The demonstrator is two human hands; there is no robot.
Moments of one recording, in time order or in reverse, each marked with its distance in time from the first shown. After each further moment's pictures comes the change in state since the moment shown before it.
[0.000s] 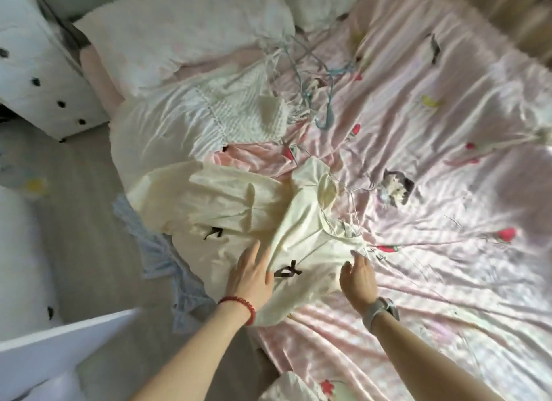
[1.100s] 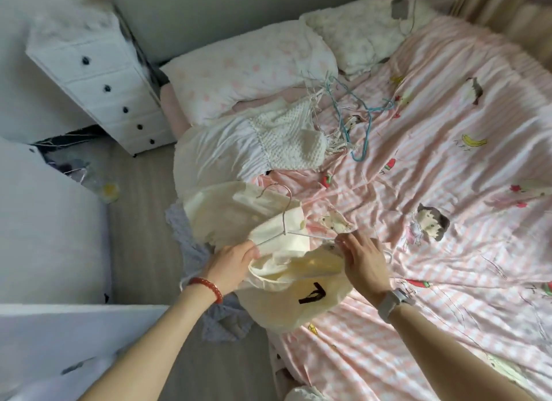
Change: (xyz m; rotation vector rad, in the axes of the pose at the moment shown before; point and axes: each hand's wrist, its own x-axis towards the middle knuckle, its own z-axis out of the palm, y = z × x) left_hand -0.041 -0.033 -0.116 -0.159 0.176 -0.022; right_hand -0.005 -0.087 -0.053 -0.081 0.258 -0.750
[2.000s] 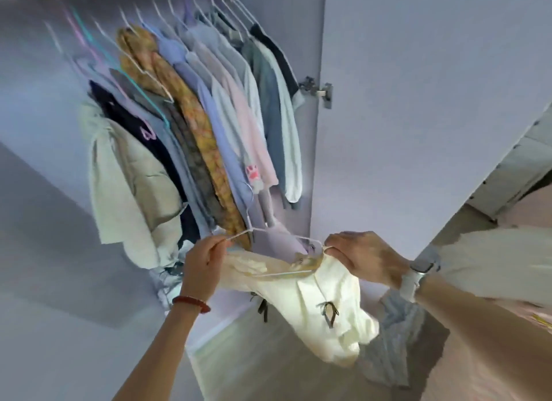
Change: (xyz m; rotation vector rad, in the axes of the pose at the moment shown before) left_hand -0.596 -0.171 0.021 -0.293 1.520 -0.896; right_hand -0.219 -0.490 0.060 0.128 -0.575 -1.814
